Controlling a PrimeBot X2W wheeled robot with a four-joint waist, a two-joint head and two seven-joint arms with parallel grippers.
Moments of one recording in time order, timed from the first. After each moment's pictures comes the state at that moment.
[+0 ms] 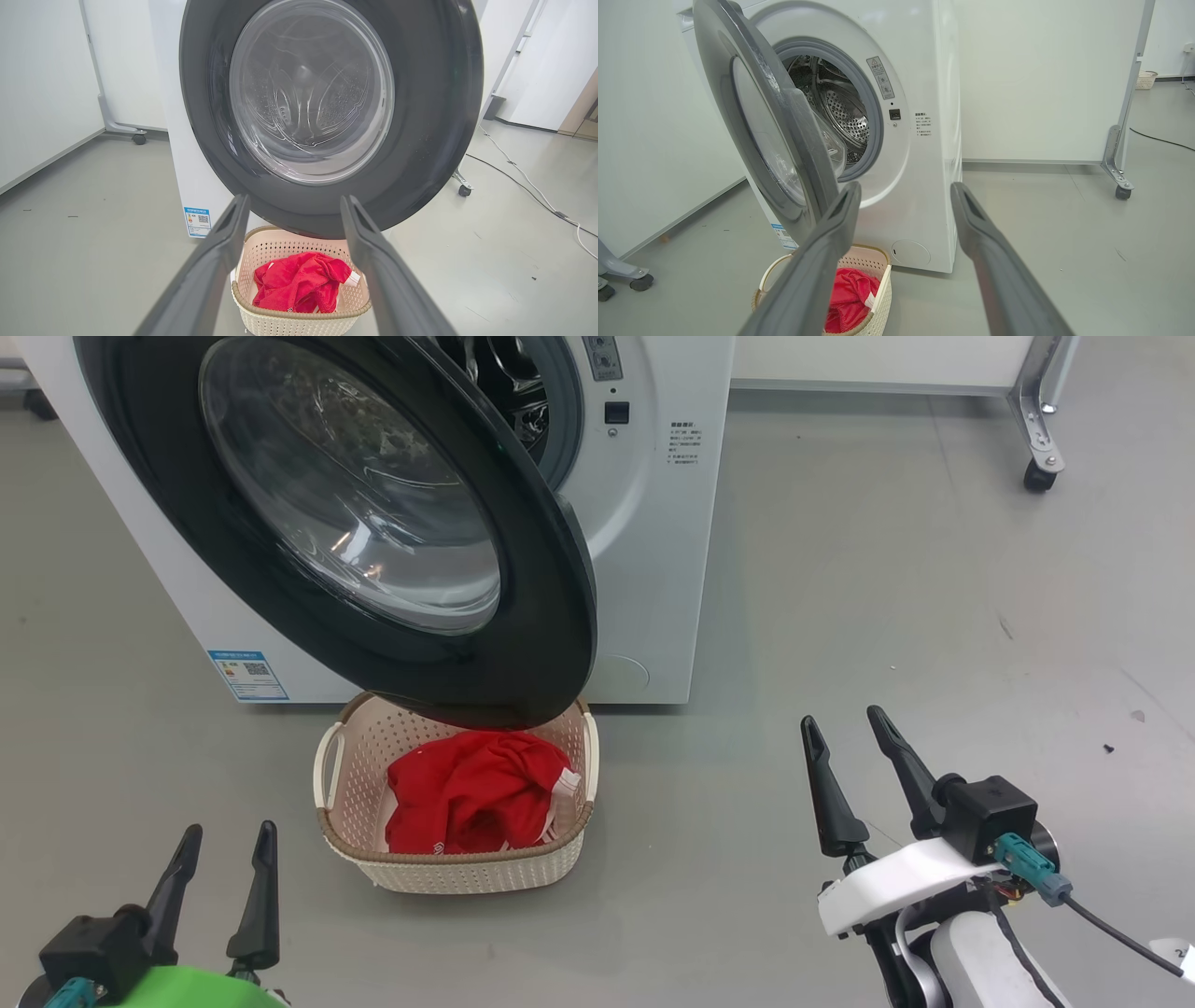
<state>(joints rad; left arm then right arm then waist) 0.05 0.26 -0.19 0.14 -0.58 -0.06 -0.25 -0.11 -0.06 0.30 0.23 0.37 0.10 -0.25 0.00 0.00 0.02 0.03</state>
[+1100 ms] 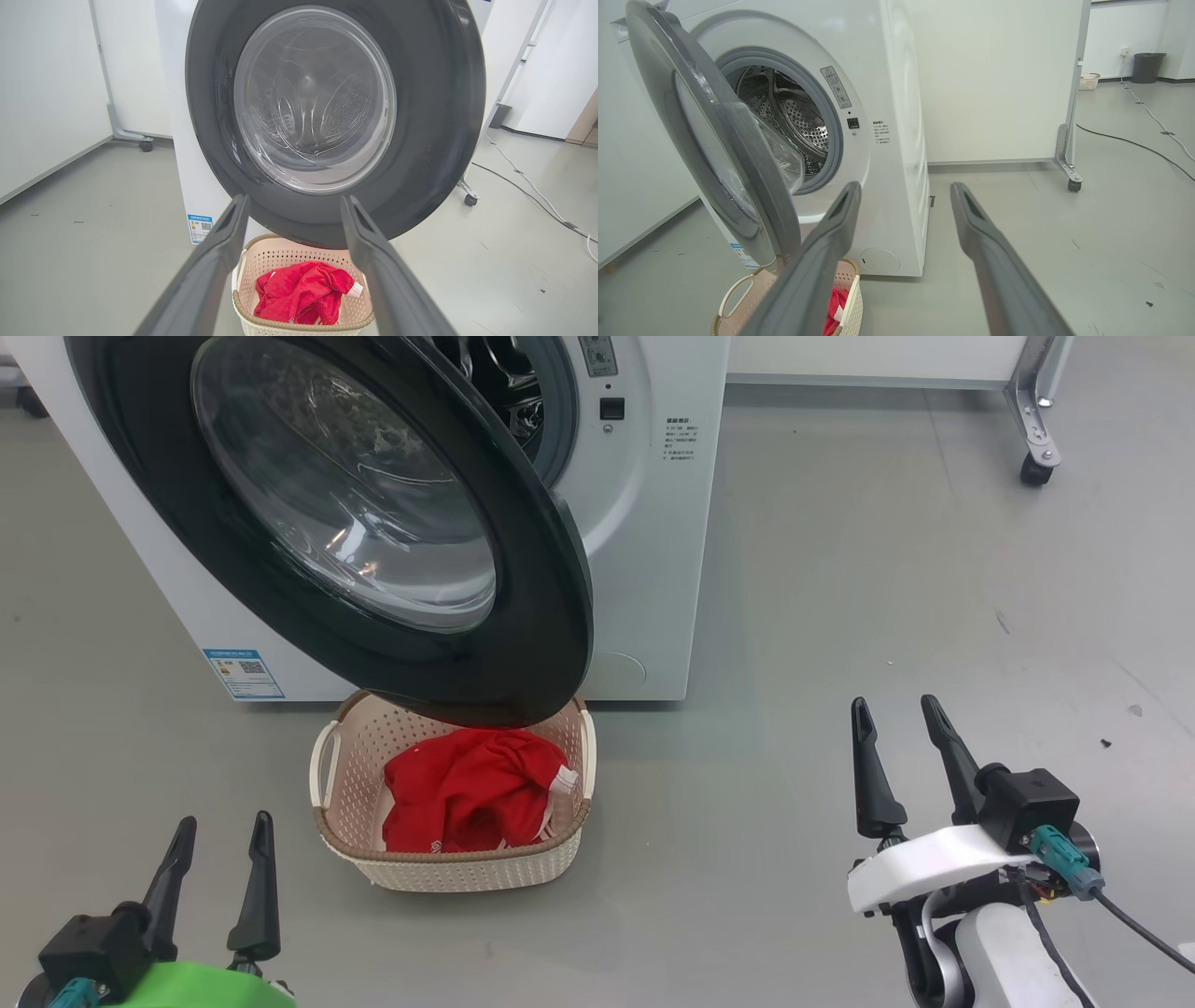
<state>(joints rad) 0.05 0.21 -0.14 0.13 -0.52 -0.06 -0.25 -0.11 -0.05 0.23 0.23 0.36 0.03 -0.25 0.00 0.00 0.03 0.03</state>
